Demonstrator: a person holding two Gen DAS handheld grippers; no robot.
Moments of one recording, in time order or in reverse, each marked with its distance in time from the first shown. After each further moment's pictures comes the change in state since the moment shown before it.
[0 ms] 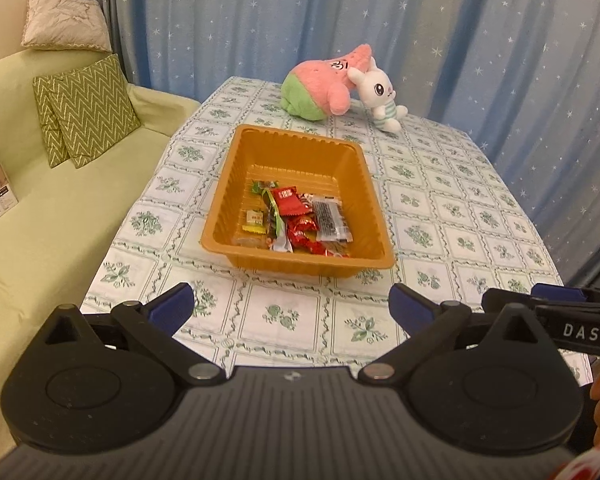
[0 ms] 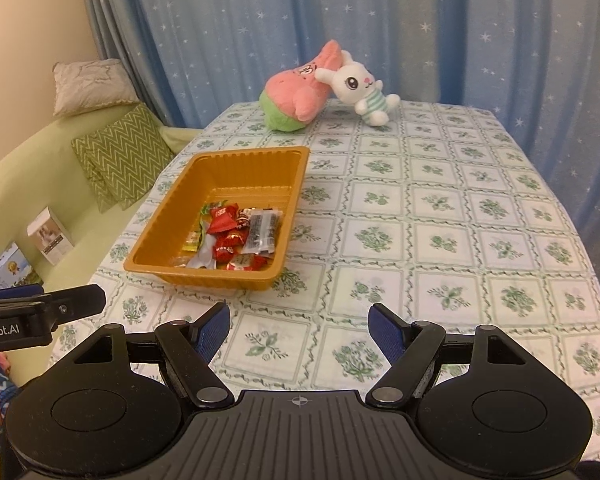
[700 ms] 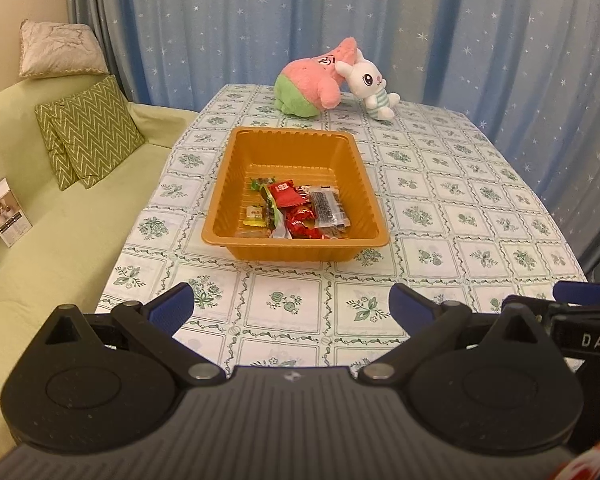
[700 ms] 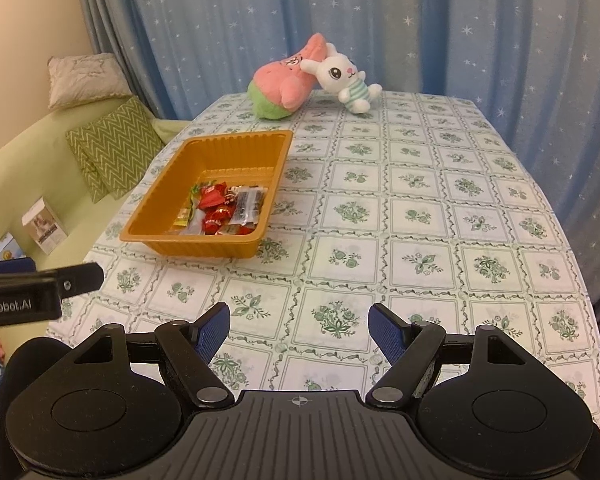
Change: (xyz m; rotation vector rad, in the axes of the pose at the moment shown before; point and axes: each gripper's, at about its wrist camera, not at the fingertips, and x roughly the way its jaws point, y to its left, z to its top) left arm -0.015 -0.023 -0.017 0.099 -0.009 0.051; right arm -0.026 -0.008 -0.029 0.012 0.009 -0.028
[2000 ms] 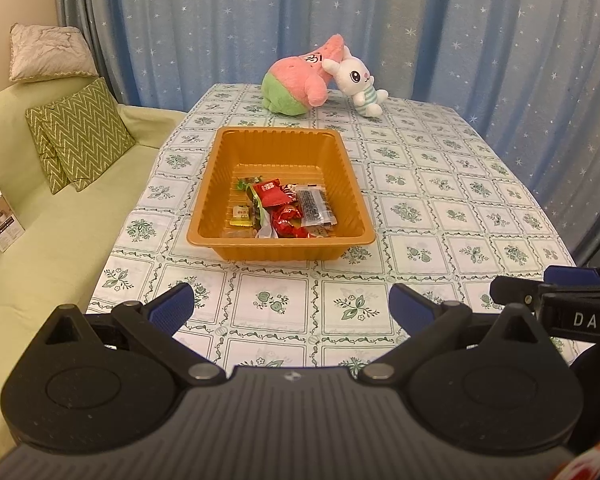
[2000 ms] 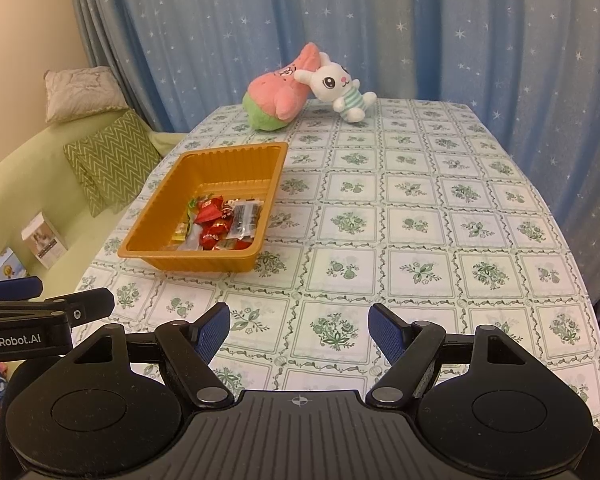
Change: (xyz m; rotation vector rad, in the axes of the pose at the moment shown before) left arm 0.001 -0.008 0.002 0.019 0.003 -0.019; right arm -0.001 -0.001 0.007 0.018 -0.026 0.000
